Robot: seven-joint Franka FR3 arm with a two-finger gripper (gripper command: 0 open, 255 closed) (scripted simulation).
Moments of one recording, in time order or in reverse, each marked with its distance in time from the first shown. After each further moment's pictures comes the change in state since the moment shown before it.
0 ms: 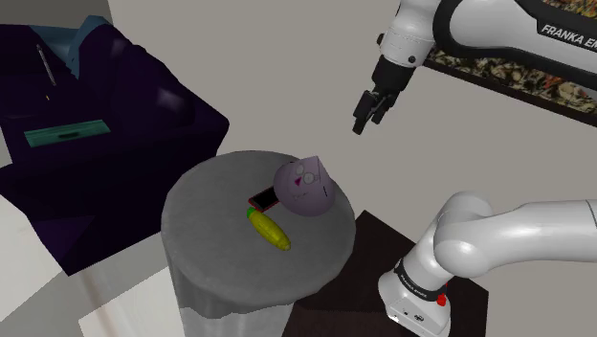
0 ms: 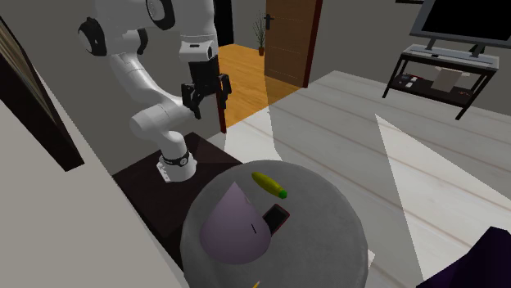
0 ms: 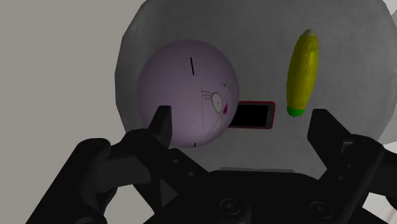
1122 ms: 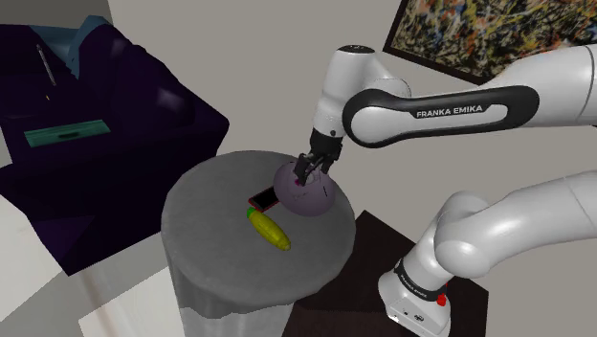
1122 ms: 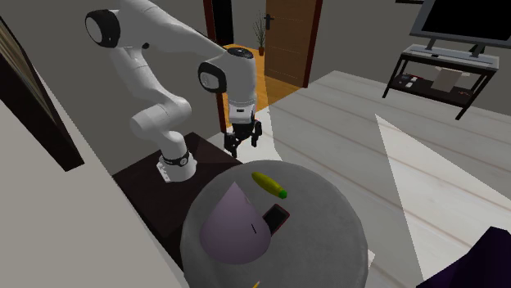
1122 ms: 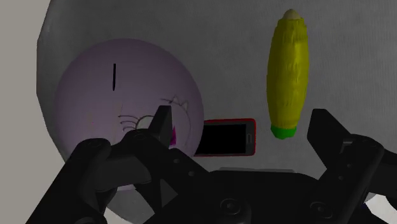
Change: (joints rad) arm 0.020 0.261 0.156 -0.254 0.088 0.483 0.195
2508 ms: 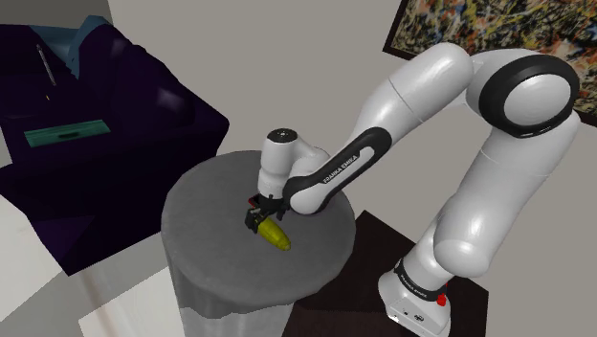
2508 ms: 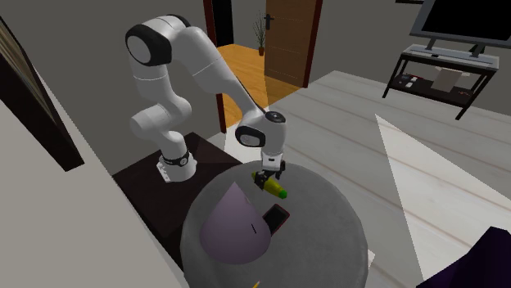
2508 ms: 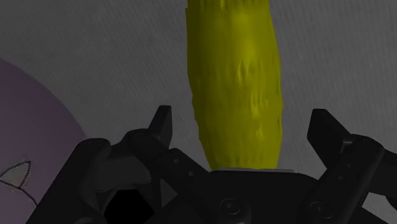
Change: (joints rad) arm -0.016 0.682 0.133 0.078 -0.207 0.554 0.361
